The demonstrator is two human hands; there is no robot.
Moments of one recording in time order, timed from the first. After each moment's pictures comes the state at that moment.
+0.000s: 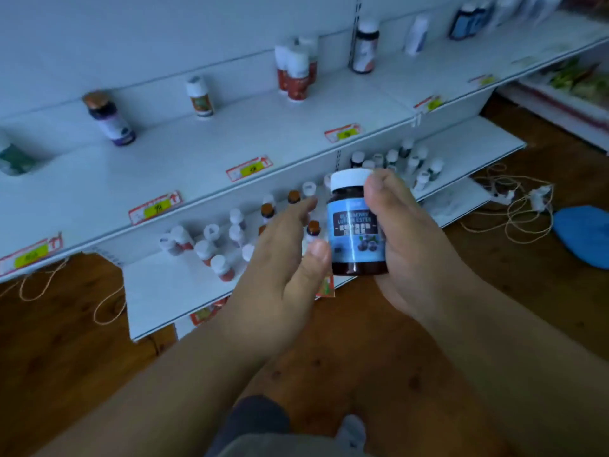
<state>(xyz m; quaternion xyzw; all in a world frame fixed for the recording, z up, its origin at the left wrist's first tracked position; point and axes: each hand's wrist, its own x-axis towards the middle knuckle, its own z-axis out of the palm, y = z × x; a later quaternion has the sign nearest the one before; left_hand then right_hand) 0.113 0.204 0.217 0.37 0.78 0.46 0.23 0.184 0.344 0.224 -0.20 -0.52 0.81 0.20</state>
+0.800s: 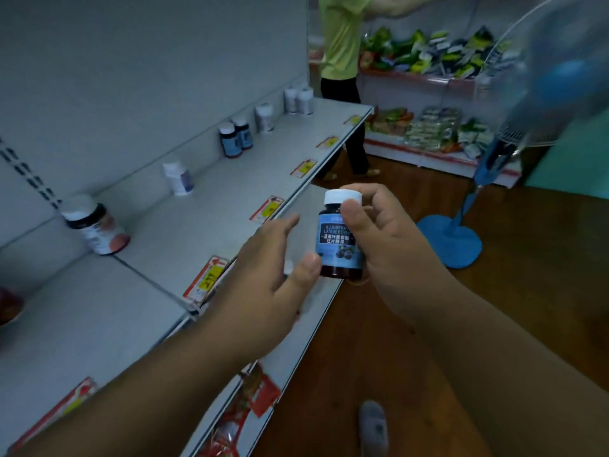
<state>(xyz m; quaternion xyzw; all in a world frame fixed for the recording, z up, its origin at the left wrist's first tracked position) 0.107 0.700 0.278 0.64 0.65 0.34 0.23 0.269 0.770 0.296 -0.35 -0.59 0.60 0.41</state>
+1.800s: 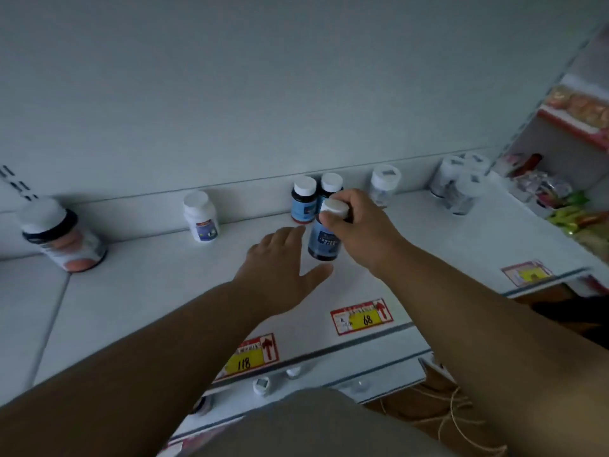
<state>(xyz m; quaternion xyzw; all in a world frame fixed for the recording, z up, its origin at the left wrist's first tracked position) 0.003 1.132 0.208 0.44 0.89 0.12 0.11 0.077 1.281 0.238 -0.27 -0.83 0.47 0.14</state>
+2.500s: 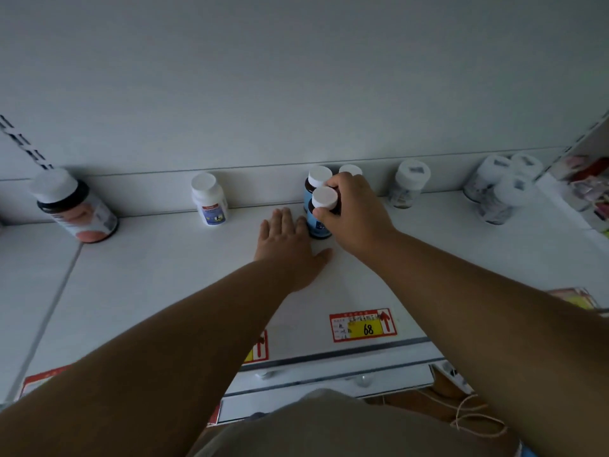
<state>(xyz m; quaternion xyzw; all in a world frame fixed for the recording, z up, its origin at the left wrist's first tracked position) -0.028 1.185 0.149 0.24 0.96 0.04 0.11 -0.003 1.318 0.199 -0.09 -0.95 0.27 0.13</state>
